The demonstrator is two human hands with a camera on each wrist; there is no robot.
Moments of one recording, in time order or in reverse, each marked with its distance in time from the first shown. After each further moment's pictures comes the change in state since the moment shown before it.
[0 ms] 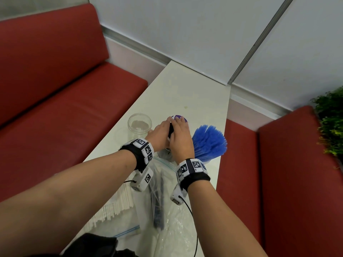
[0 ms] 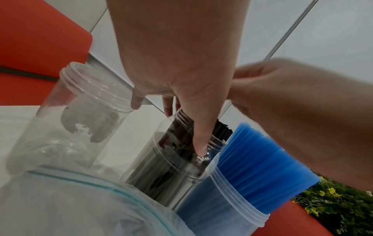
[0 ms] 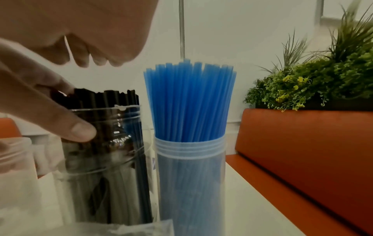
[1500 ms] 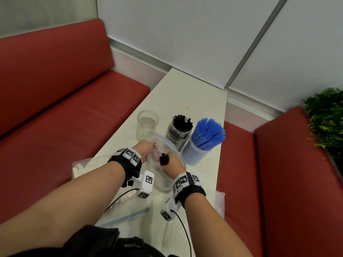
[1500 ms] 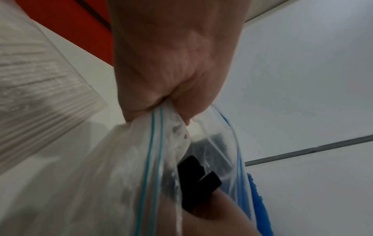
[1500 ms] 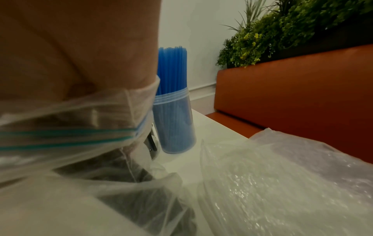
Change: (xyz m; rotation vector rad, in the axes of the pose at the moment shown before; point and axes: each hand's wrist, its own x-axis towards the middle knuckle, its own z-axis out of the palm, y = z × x) left_hand -0.111 -0.035 -0.004 -1.053 -0.056 -0.691; right_hand -0.114 -0.030 0.044 0.151 -0.406 0.409
